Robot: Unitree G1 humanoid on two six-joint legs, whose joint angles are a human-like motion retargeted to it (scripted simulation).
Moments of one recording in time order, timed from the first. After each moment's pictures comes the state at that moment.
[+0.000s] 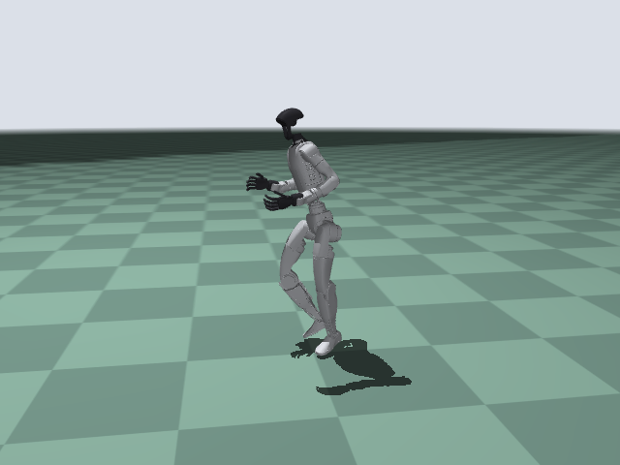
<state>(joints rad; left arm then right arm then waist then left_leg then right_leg) 0.34 0.26 -0.12 -0.22 -0.88 -0.37 0.01 0.28 -0.53 0.02 -0.42 0.04 -0.35 -0.18 -0.17 0.00 0.07 -0.20 -0.12 0.50 0.30 -0.11 -0.08 -0.52 -0.46 -0.33 1.03 -0.12 0.17</state>
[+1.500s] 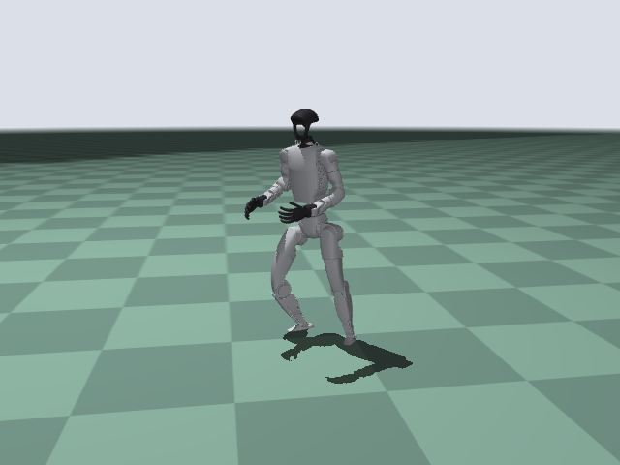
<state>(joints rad) 0.11 0.27 -0.13 0.13 -0.57 -0.21 -0.17 0.16 -0.38 0.21 0.08 -0.06 -0.21 -0.03 -0.11 -0.20 -0.03 0.04 -0.03 0.33 0.12 -0.30 -0.09 -0.36 -0.47 -0.25 0.87 -0.61 0.11</state>
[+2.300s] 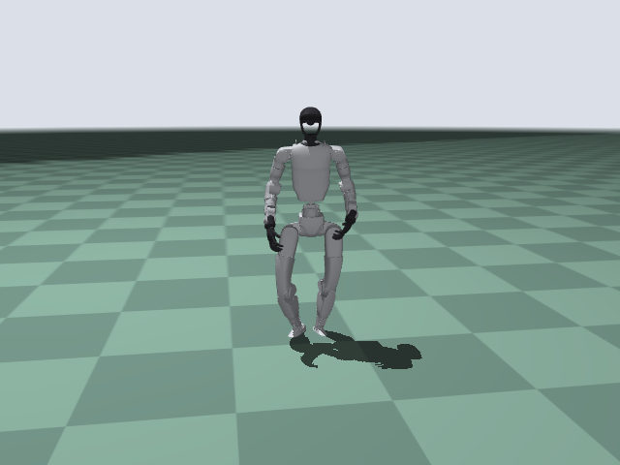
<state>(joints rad) 0.27 0.30 -0.18 0.43 -0.52 -0.02 -0.46 0.12 -0.32 0.26 0.74 0.10 -0.12 0.15 -0.04 -0.01 -0.07 -0.07 -0.02 0.34 0.29 -0.49 0.05 -0.24 -0.22 -0.50 0.72 -0.43 -0.03</state>
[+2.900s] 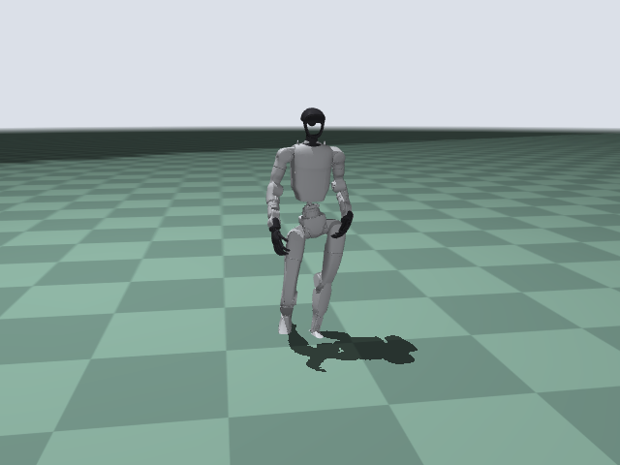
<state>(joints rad) 0.39 0.26 -0.19 0.44 -0.65 0.04 -0.52 -0.01 -0.31 0.24 0.93 0.14 -0.05 0.13 -0.03 -0.21 -0.05 0.05 -0.33 0.14 -0.05 -0.25 0.10 -0.33 -0.43 -0.17 1.26 -0.37 0.11</state>
